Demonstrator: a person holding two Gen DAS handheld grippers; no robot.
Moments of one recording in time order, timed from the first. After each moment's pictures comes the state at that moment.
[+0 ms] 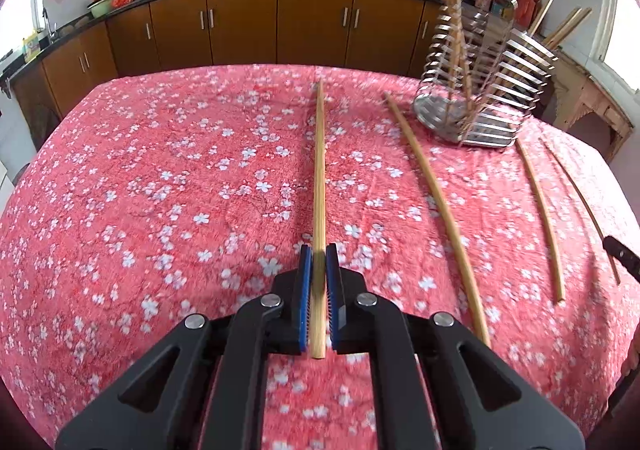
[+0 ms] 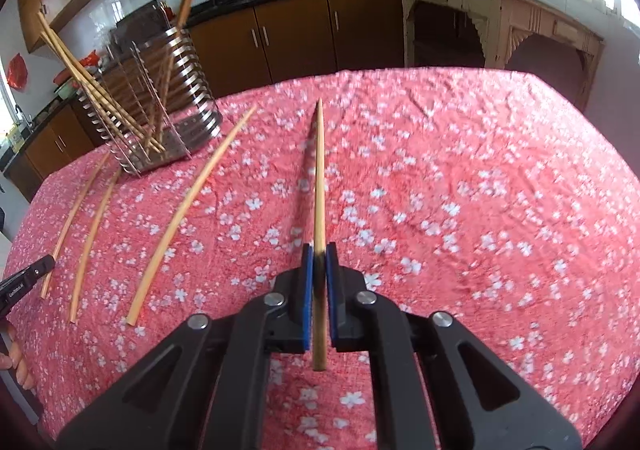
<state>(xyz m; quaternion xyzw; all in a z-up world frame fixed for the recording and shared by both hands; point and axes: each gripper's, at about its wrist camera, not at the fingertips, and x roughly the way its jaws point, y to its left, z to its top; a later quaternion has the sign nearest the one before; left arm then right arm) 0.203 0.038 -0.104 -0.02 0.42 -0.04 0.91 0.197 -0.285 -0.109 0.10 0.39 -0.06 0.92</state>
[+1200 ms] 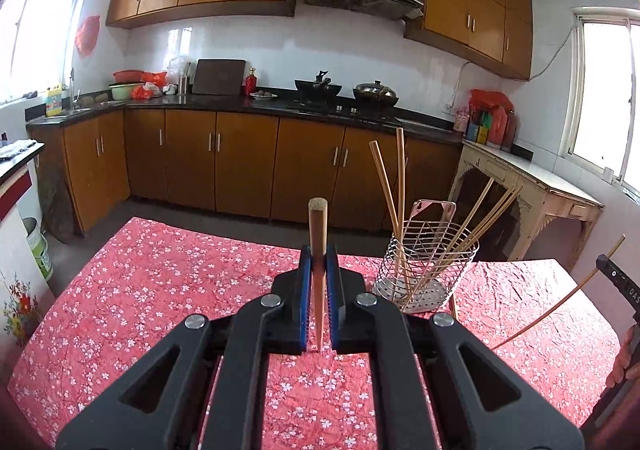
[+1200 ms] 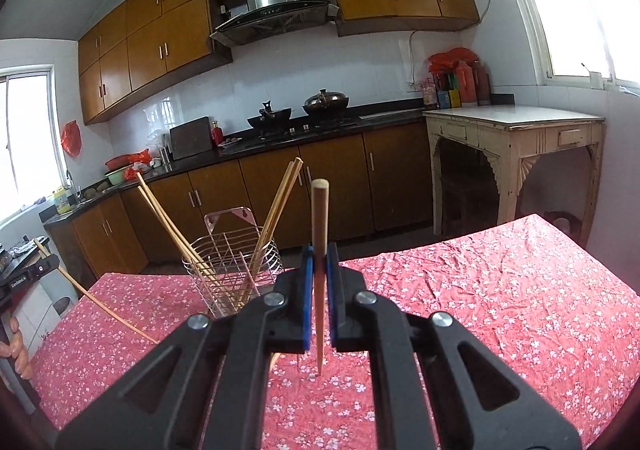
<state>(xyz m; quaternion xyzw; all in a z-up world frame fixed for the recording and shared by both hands) 0.157 0.061 0.053 -0.06 0.21 -0.04 0.98 0.151 -0.284 0.045 0.10 0.16 0.00 0.98</state>
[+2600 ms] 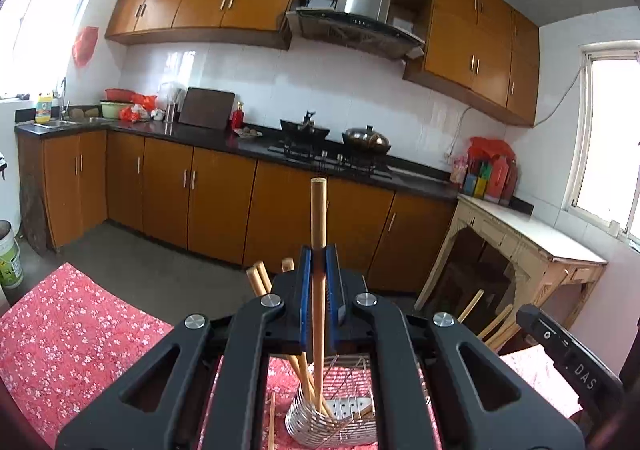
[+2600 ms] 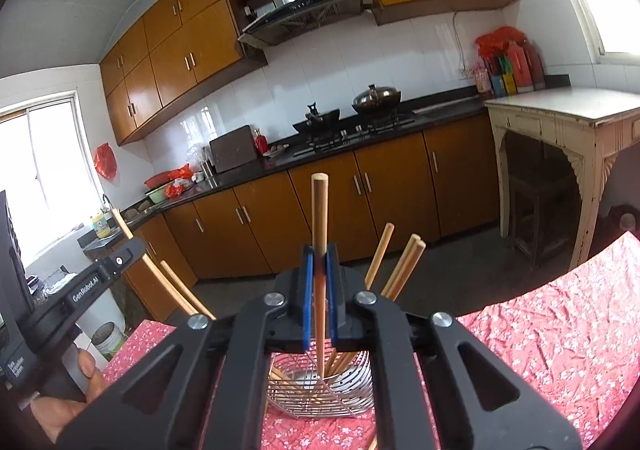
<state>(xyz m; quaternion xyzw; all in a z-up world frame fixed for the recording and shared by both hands) 0.277 -0.033 0.094 -0.10 0.14 -0.04 0.98 0.315 -0.239 0.077 0.15 0.16 0.09 0.97</state>
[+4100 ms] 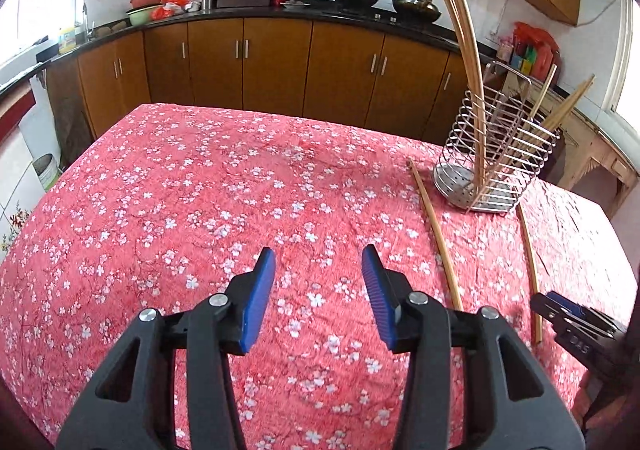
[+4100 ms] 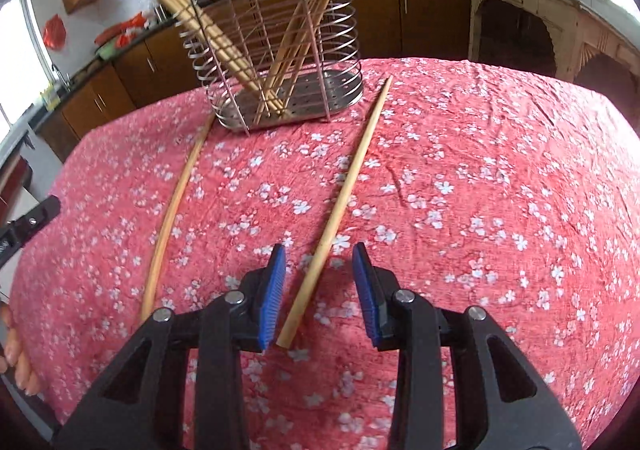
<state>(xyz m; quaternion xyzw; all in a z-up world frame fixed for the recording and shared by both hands) 0.185 0.065 -0.065 -0.06 0.36 0.01 0.93 0.238 -0.167 -0.122 0.06 0.42 0.03 0.90</state>
